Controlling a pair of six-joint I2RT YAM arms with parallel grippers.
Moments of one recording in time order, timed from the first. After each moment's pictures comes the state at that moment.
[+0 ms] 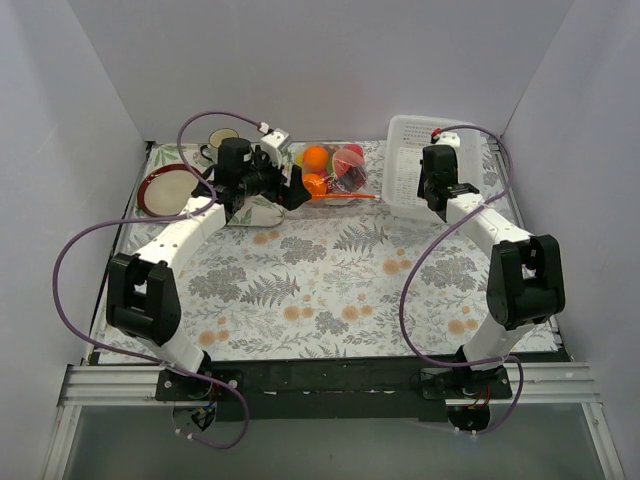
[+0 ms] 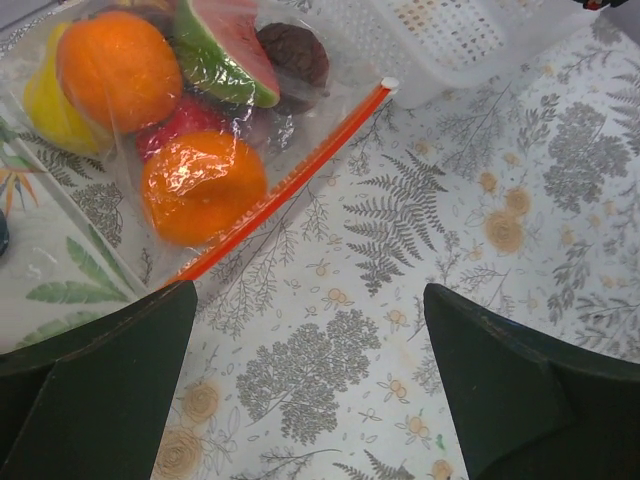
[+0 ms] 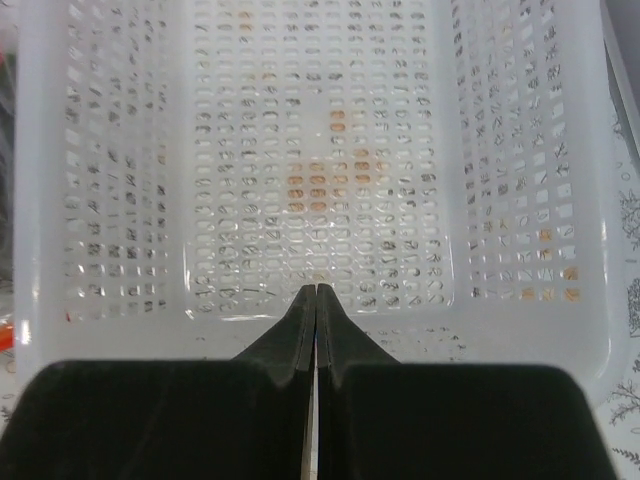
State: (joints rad) left arm -0.31 1.60 1.29 -0.15 0.54 0.00; right arm 0.25 1.68 1.23 -0.16 0.37 0.21
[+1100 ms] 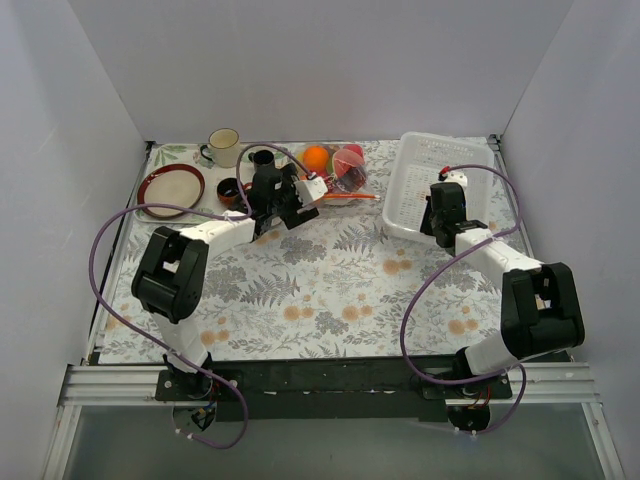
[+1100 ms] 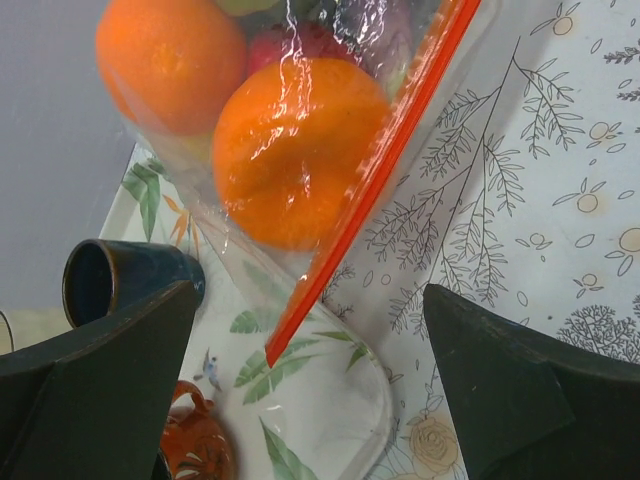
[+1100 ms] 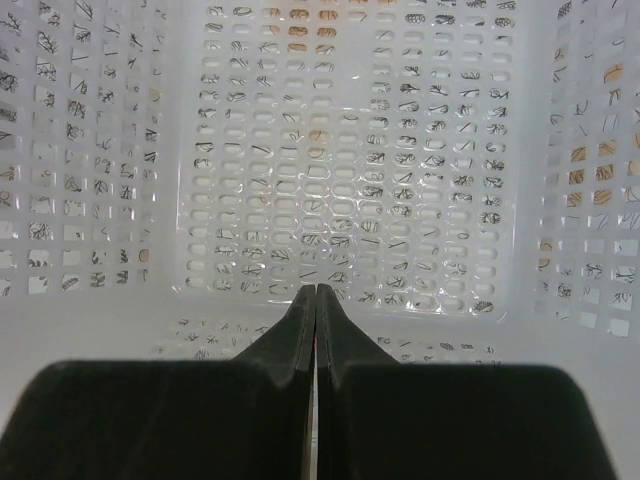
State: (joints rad) left arm -0.44 1.79 1.13 0.16 0.18 0.76; right arm 0.24 1.49 0.85 -0.08 0.27 0.32
